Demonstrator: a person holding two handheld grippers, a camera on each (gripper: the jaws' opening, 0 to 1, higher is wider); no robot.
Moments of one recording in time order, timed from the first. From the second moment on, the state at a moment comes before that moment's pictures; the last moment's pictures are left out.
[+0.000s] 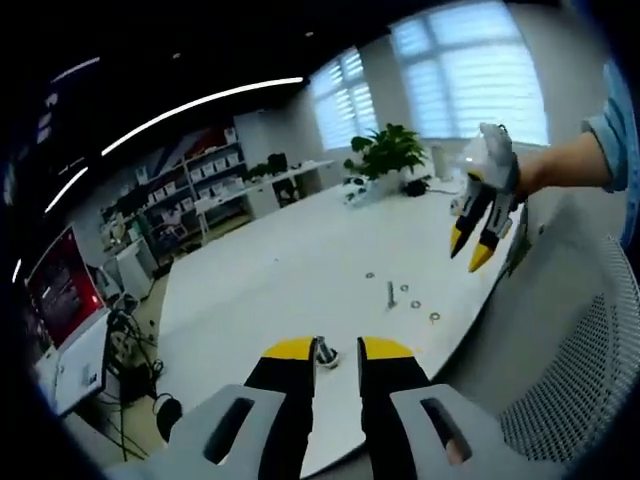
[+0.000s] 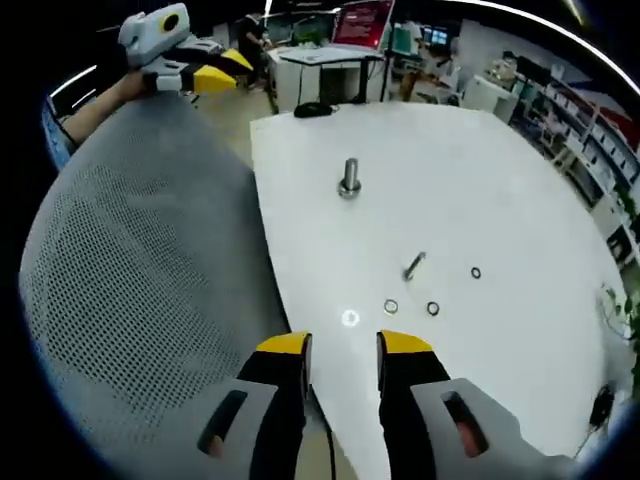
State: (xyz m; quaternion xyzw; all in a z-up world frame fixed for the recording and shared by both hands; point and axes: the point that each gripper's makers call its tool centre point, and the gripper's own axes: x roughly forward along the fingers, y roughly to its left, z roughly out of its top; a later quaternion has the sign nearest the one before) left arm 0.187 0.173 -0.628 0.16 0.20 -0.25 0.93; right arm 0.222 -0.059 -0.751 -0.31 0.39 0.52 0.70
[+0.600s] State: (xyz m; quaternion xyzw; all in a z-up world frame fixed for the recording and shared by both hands) left arm 0.188 0.188 -0.654 0.17 0.26 -0.22 0.92; right arm 0.232 -0.038 -0.835 -0.38 0.42 0.56 0.61
